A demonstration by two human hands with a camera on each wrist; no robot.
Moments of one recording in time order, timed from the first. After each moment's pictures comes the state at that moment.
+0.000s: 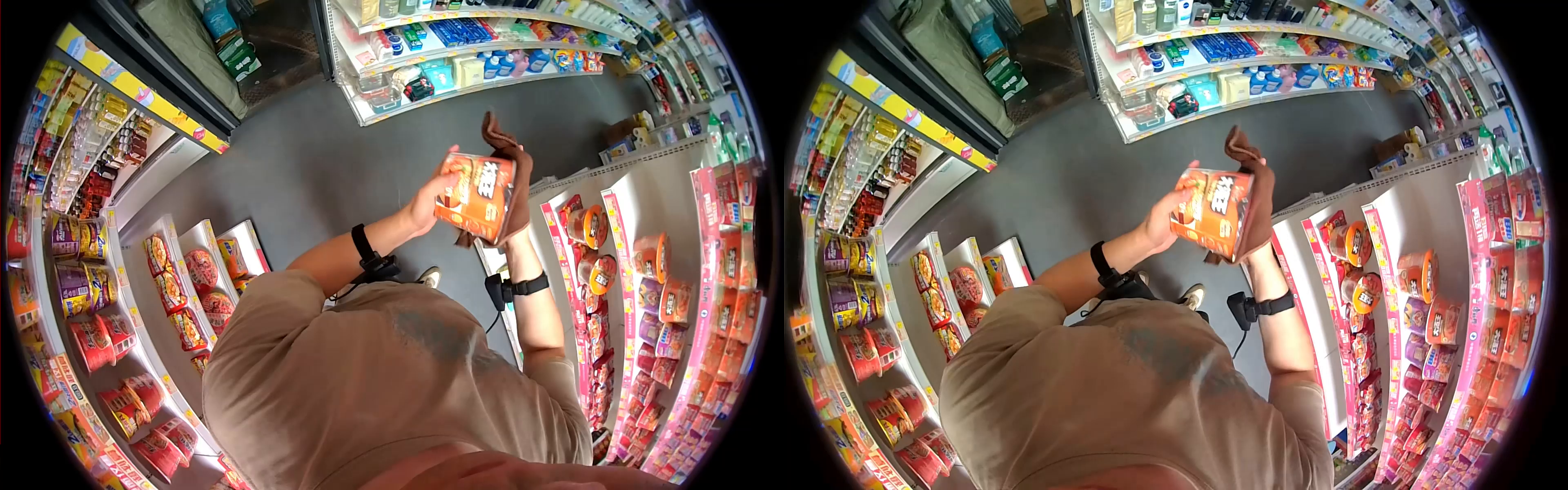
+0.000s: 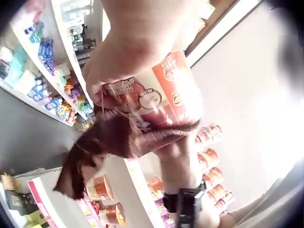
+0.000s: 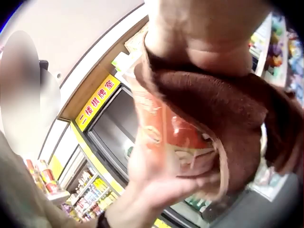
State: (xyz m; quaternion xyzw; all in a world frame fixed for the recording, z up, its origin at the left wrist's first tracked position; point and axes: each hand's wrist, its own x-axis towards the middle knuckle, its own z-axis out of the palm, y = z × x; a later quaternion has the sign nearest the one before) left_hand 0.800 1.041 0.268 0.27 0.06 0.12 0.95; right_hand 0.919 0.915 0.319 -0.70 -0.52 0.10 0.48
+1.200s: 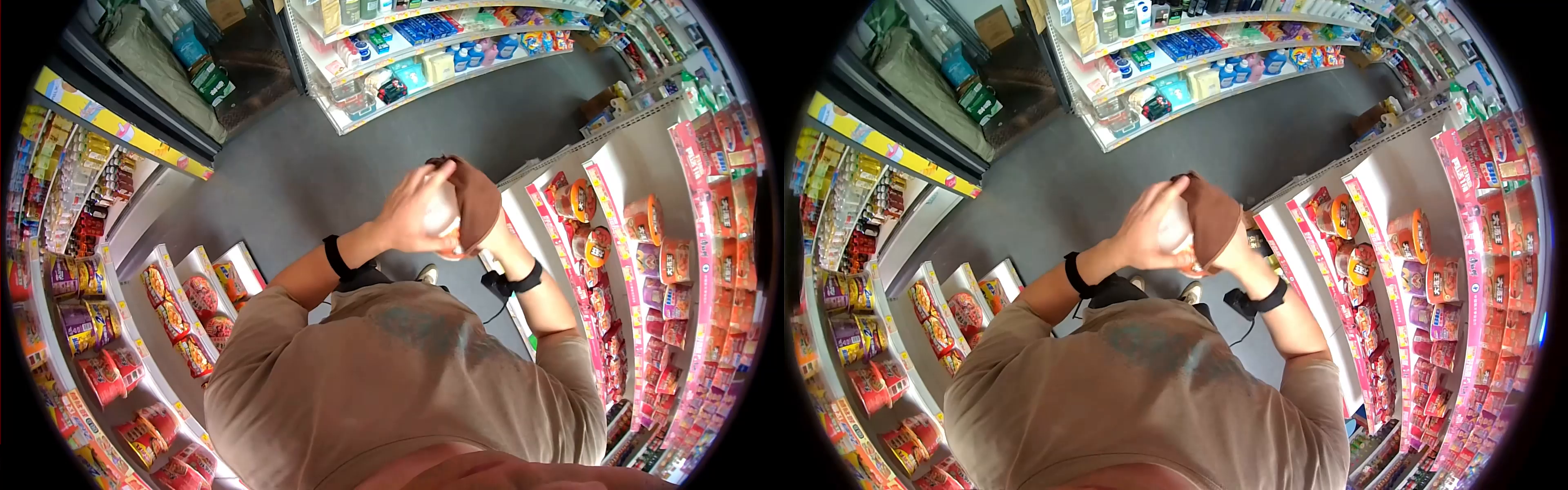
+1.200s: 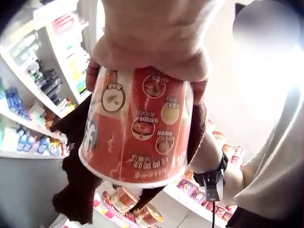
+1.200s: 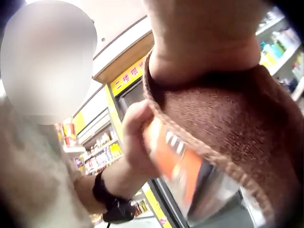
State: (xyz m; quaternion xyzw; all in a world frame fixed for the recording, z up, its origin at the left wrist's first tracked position) left_hand 0.760 1.050 0.298 0.86 -0.05 0.24 0.45; right_hand 0.883 0.895 0.350 -0.74 -0.57 0.10 0.34
